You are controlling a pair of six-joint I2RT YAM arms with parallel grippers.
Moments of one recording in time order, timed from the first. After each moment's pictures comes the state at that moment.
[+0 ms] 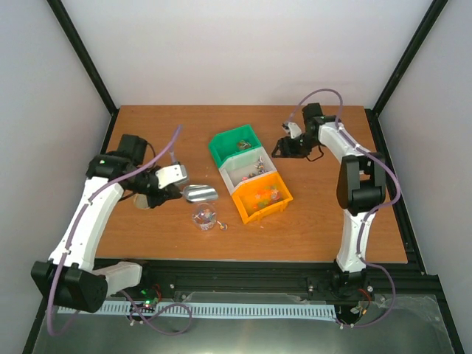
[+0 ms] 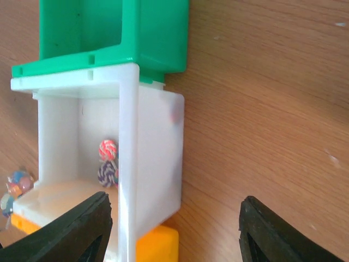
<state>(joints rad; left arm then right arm) -0.13 1.16 1.23 -1.32 0.54 0.98 0.18 2.11 1.72 -0.87 -0.60 -0.07</state>
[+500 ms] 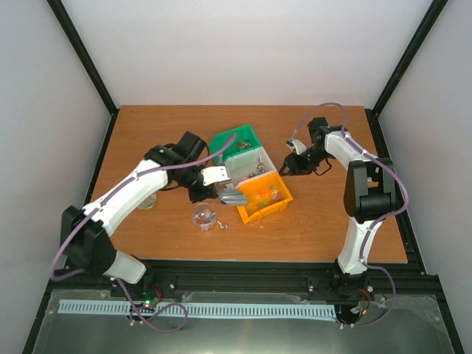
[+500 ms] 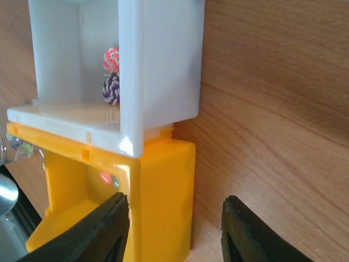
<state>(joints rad) -0.54 1.42 1.25 -1.03 0.41 0.69 0.13 1.97 1.50 -0.98 -0.63 -0.20</state>
